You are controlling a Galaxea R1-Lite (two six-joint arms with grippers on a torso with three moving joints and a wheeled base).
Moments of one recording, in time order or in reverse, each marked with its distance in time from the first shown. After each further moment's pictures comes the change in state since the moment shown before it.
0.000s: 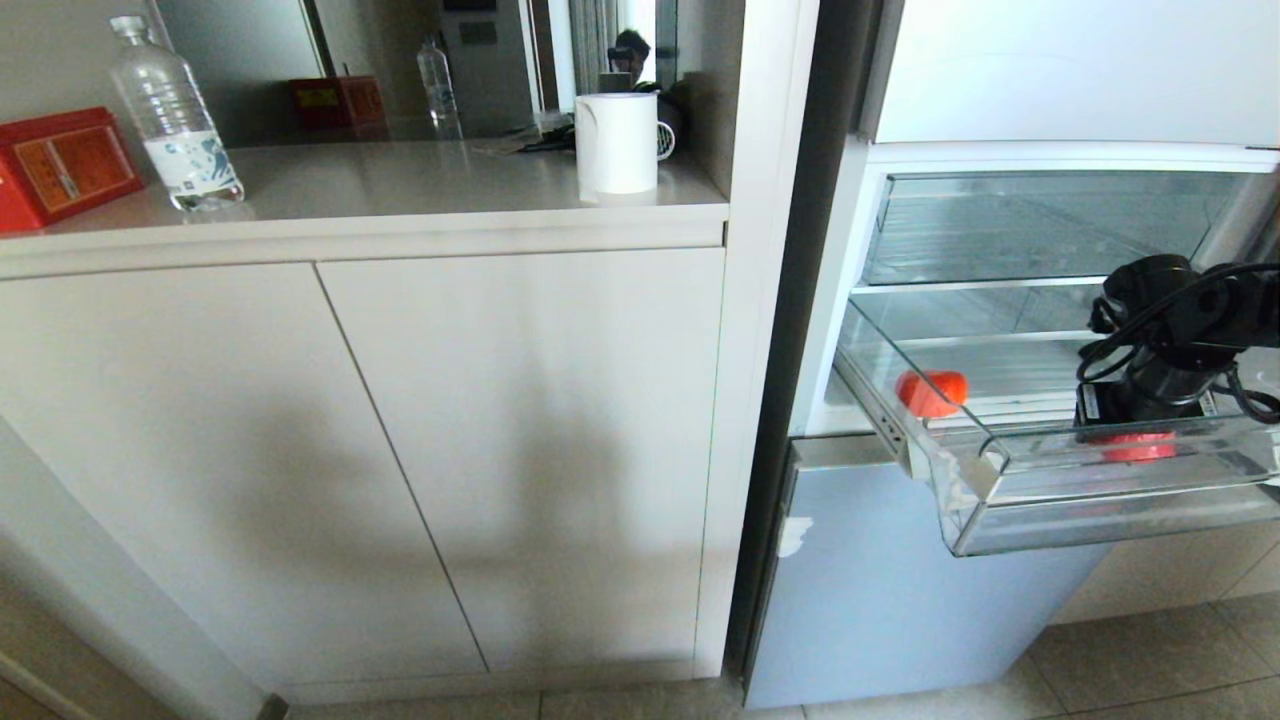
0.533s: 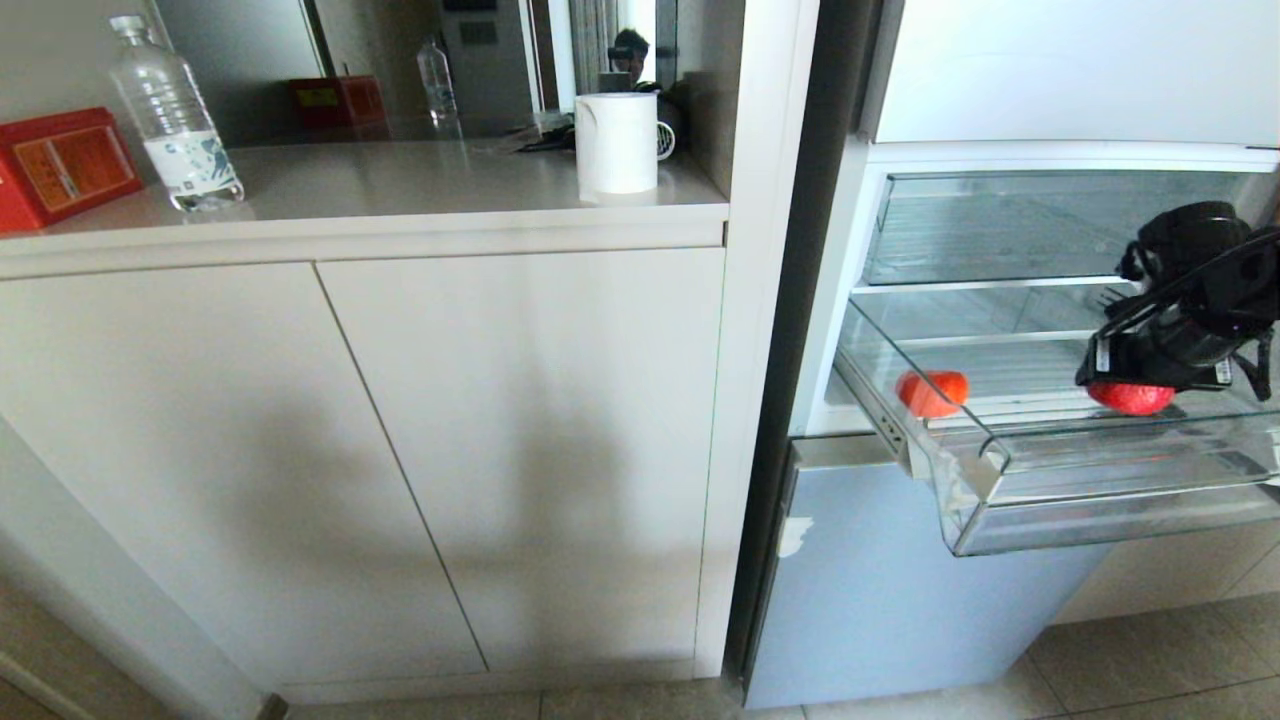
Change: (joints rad) left arm 0.000 0.000 0.000 0.000 0.000 0.000; right arm 0.007 -0.107 0.006 -0.092 0.087 0.057
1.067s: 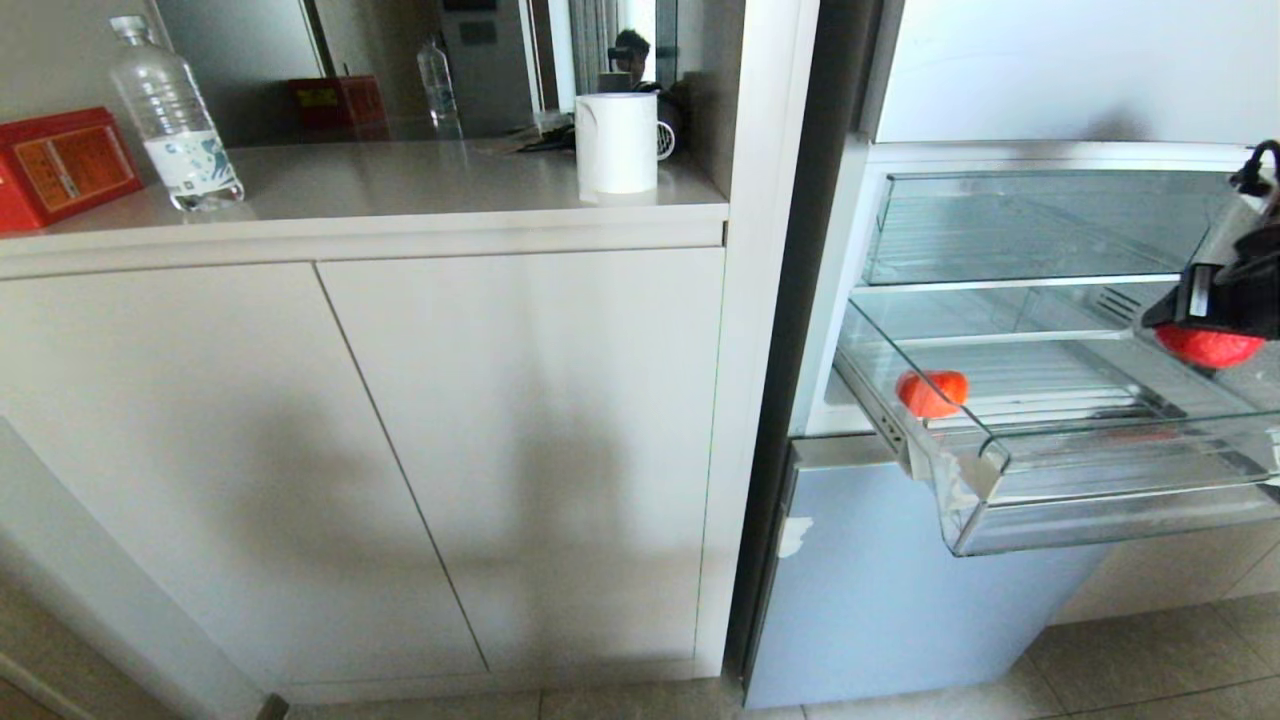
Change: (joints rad) left arm 0.000 0.000 0.000 0.000 0.000 0.000; right arm 0.002 -0.375 0.256 -0.051 0.075 0.011
